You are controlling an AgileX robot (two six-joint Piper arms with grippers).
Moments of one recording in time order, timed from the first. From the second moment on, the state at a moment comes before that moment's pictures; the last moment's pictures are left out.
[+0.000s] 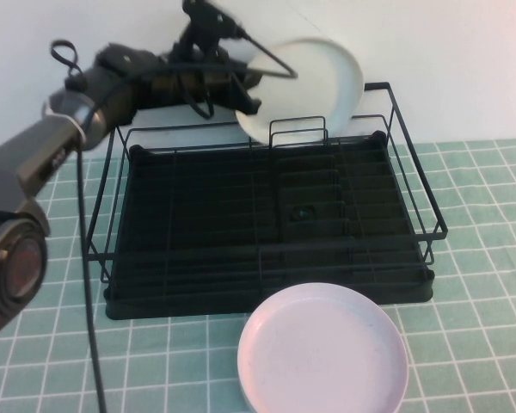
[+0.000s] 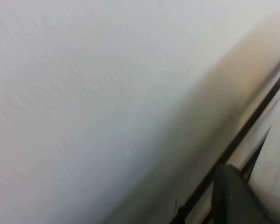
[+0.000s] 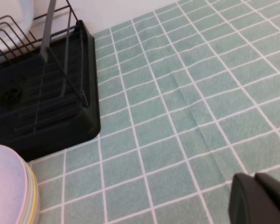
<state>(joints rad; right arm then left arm) -0.07 -0.01 0.01 0.17 0.49 0.15 -0.30 2.32 -2.11 -1.14 0.50 1.36</state>
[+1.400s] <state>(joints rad) -0.07 -0.01 0.01 0.17 0.49 0.15 -0.29 1.30 -1.35 -0.85 1.05 0.46</state>
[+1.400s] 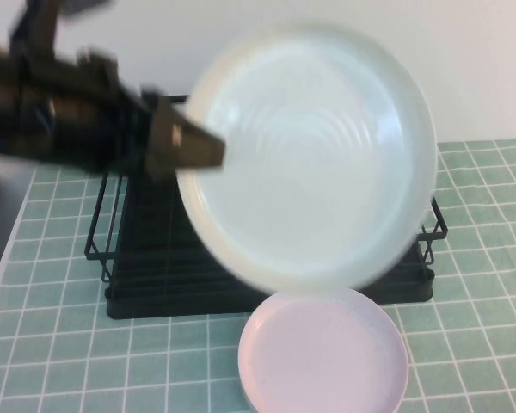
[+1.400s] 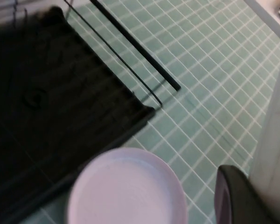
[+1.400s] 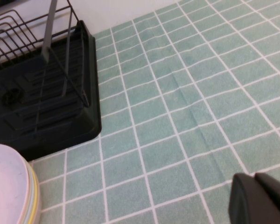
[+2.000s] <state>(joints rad) -0.07 -0.01 0.01 0.17 0.49 0.15 -0.29 1.34 -0.63 -1.37 0.74 0.74</state>
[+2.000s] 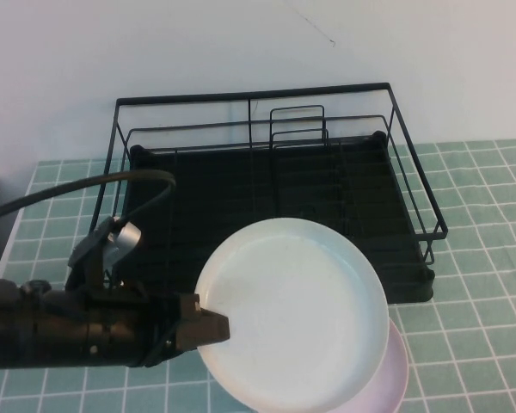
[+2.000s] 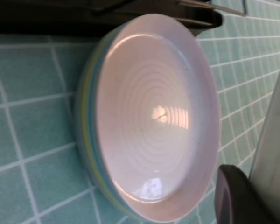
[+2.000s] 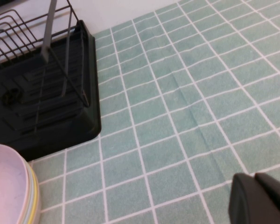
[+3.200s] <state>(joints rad) -0.07 -0.01 0.01 0.17 0.49 0.11 -0.43 1.70 -0.74 -1.50 0.62 0.75</state>
